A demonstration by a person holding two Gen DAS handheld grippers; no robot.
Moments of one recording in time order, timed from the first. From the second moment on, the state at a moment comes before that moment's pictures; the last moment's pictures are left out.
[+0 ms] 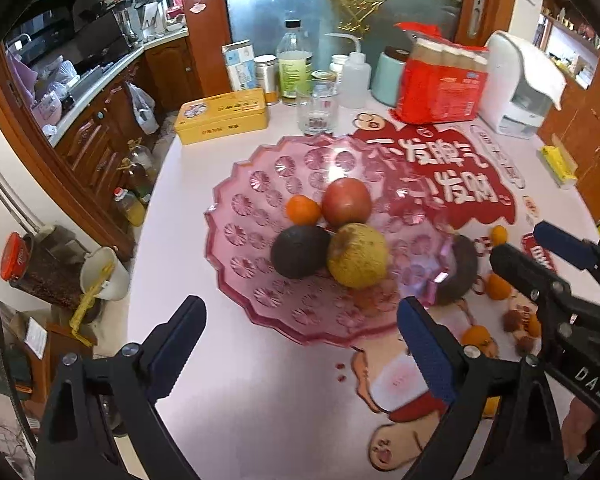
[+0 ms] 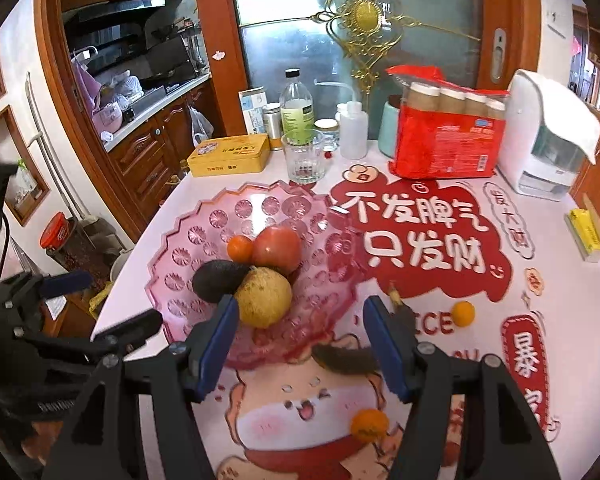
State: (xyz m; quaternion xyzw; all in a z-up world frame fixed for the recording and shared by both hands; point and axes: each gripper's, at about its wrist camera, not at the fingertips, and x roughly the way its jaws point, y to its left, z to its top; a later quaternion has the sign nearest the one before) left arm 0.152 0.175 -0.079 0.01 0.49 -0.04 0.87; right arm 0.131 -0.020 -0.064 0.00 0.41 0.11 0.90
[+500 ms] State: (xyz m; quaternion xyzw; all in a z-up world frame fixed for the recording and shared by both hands) left arm 0.103 0.112 -0.047 0.02 0.47 -0.06 0.88; right arm 0.056 -0.118 -0.025 0.00 0.38 0.05 0.93
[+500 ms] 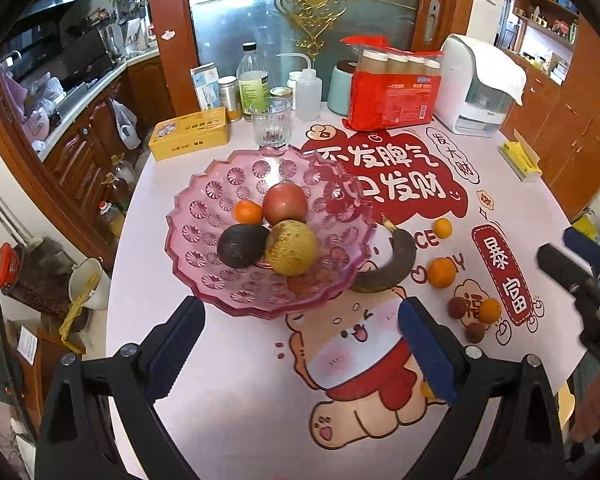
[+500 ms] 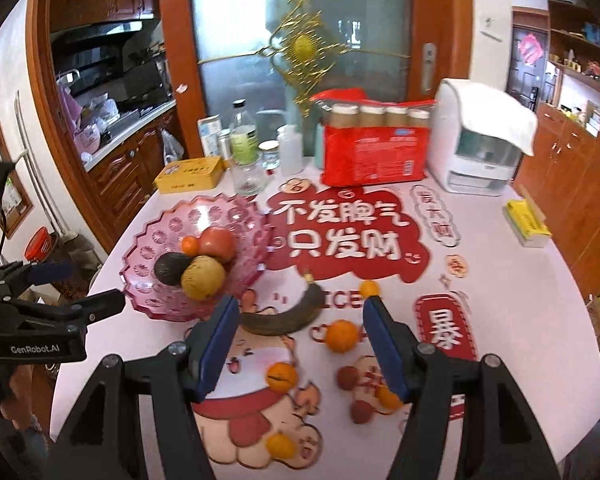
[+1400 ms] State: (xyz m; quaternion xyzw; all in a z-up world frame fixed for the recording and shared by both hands) left arm 0.094 -0.032 -0.175 0.02 0.54 0.00 0.84; right arm 0.059 -0.262 -0.139 -0.05 0.46 0.15 0.88
